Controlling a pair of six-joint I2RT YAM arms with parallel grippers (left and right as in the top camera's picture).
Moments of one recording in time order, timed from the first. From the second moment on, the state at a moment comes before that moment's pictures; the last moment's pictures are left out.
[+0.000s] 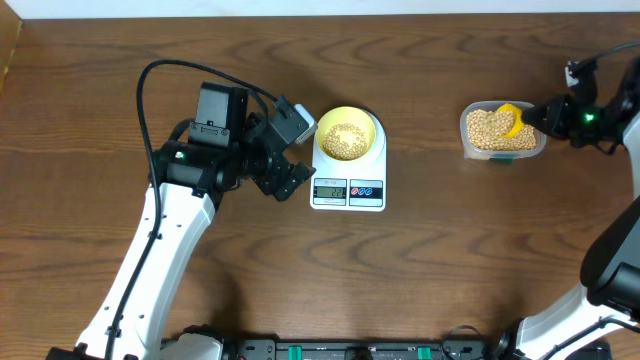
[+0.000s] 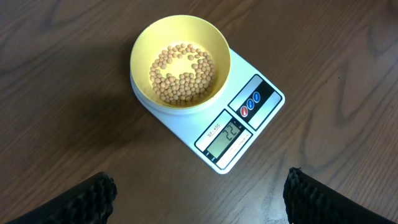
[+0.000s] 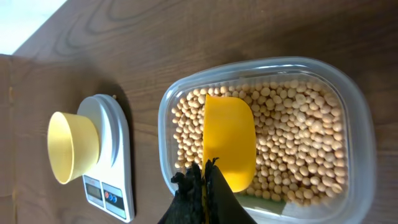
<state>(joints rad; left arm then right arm) -0.24 1.37 1.22 -0.84 0.43 0.54 -0.41 1.89 1.48 -0.84 -0.73 -0.10</state>
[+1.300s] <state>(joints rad) -0.24 1.37 1.22 -0.84 0.43 0.54 -0.48 1.89 1.48 -0.88 -1.03 -0.21</state>
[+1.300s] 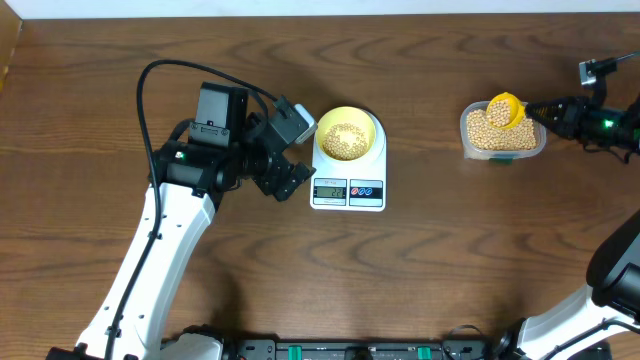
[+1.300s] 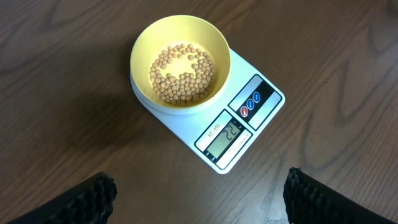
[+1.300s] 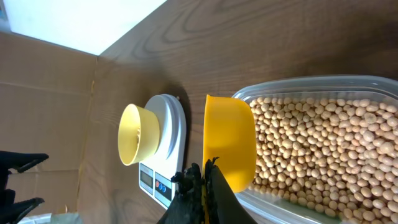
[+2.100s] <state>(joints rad) -0.24 1.37 1.22 -0.84 0.43 0.54 -0.46 1.89 1.48 -0.87 -1.15 -0.19</state>
